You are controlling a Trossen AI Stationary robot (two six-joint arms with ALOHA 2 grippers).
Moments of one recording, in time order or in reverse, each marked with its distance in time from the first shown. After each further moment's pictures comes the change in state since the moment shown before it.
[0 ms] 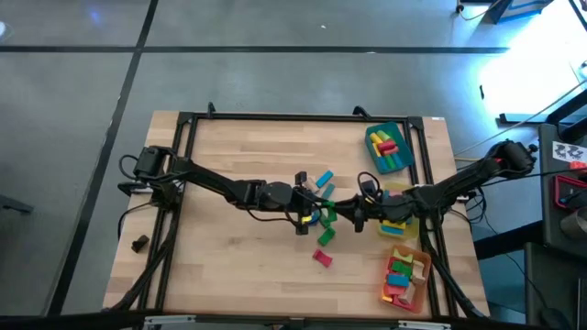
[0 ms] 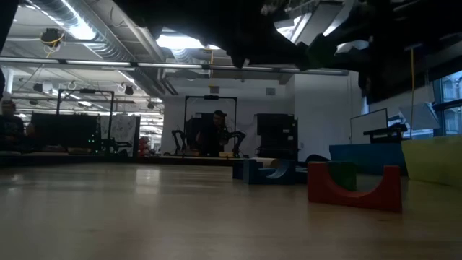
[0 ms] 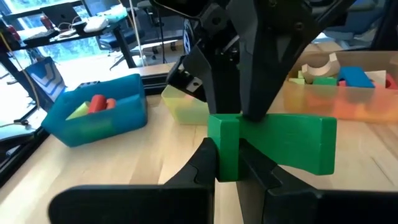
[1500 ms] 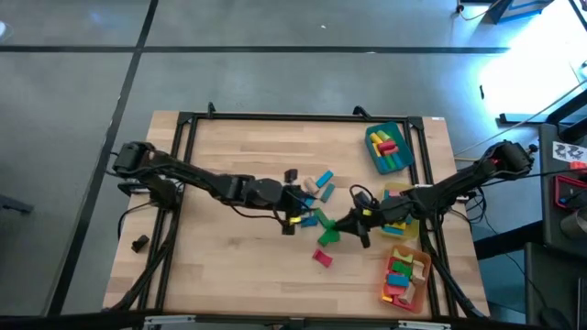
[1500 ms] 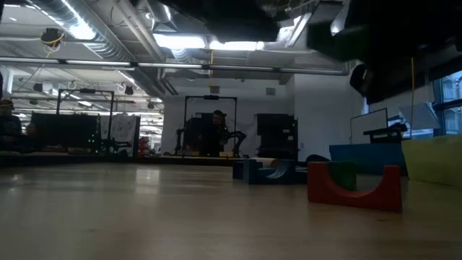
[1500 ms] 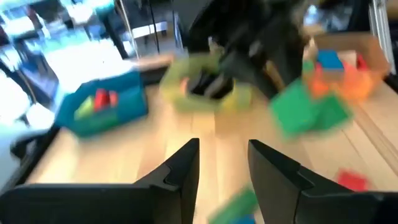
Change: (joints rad) left arm -0.030 -0.173 0.001 -0.265 0.000 0.036; right arm 0.000 0.043 -0.002 0.046 -0.319 -0.149
